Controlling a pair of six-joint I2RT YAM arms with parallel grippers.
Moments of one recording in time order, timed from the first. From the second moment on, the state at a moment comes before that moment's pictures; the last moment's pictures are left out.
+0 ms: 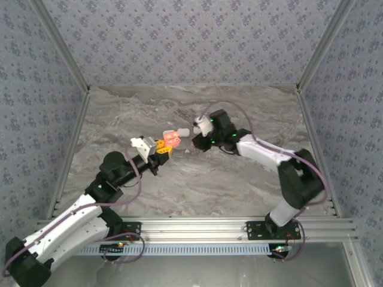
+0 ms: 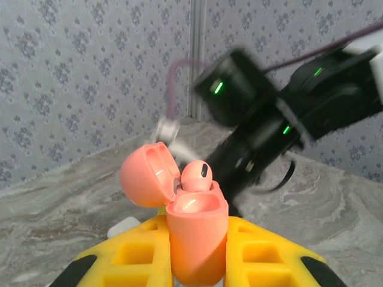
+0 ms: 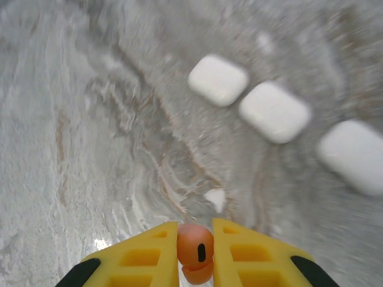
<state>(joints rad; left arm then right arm) -0.70 0.70 0.48 0.20 0.22 -0.06 0.58 1.59 1.06 -0.18 -0.34 -0.02</state>
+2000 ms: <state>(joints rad) -0.71 0.98 0.51 0.40 0.36 -0.14 0.77 1.25 1.08 -0.20 -0.39 0.00</state>
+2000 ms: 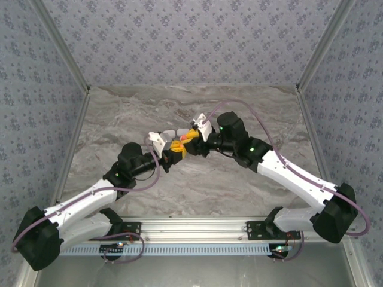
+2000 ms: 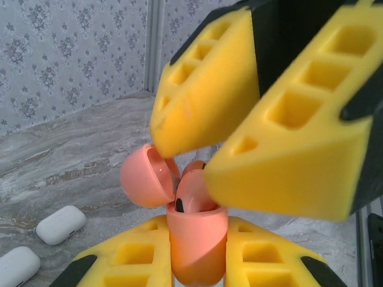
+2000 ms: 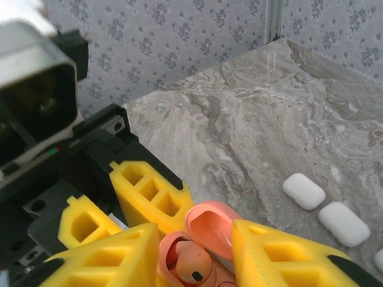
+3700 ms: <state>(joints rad) -0.73 1.06 0.59 0.54 0.47 -0.17 0.53 1.11 1.00 -0.15 -0.89 0.29</state>
